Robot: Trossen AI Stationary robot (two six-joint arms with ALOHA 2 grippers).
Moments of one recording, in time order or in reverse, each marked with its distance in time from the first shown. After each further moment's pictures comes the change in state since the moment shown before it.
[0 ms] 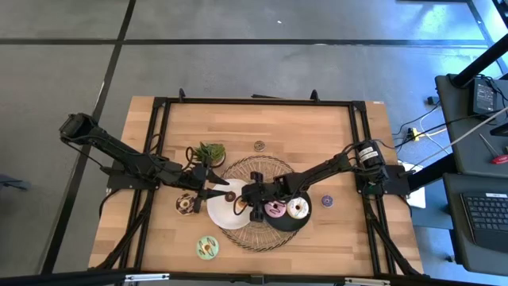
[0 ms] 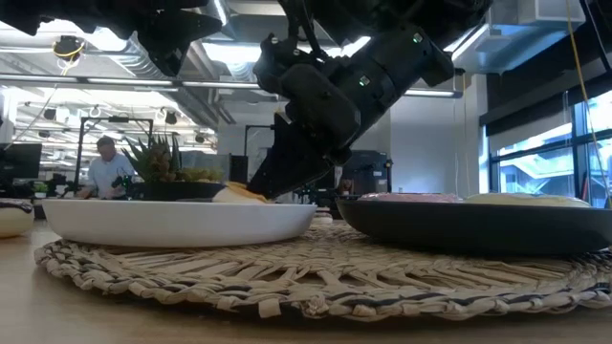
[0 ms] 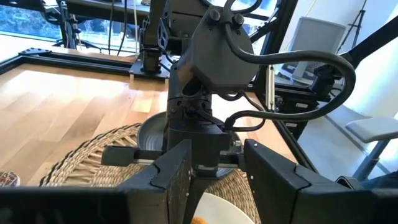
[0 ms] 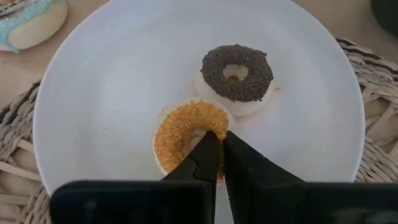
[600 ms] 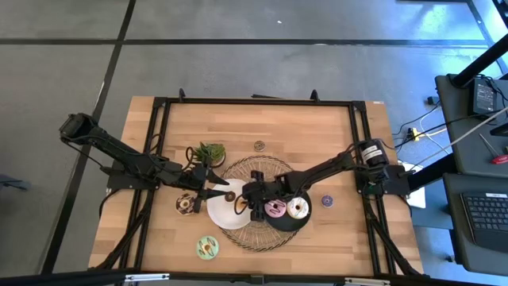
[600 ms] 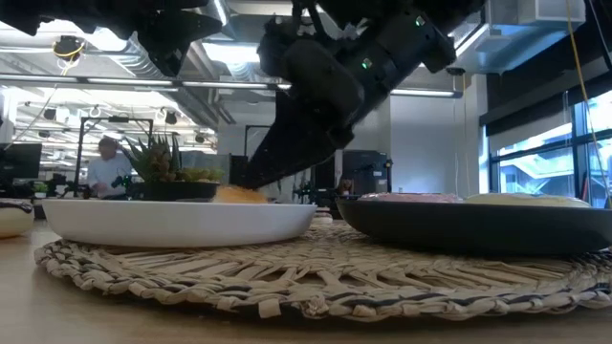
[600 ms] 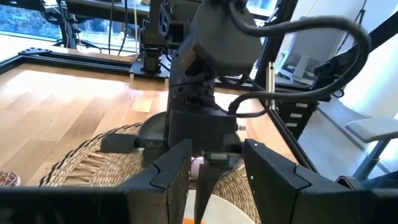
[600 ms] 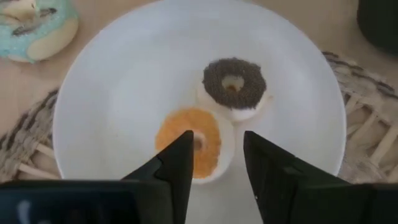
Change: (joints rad) left arm 0.000 0.000 0.000 -0.001 0.000 0.000; right arm -0.001 -0.040 0.008 -0.037 0.002 -0.004
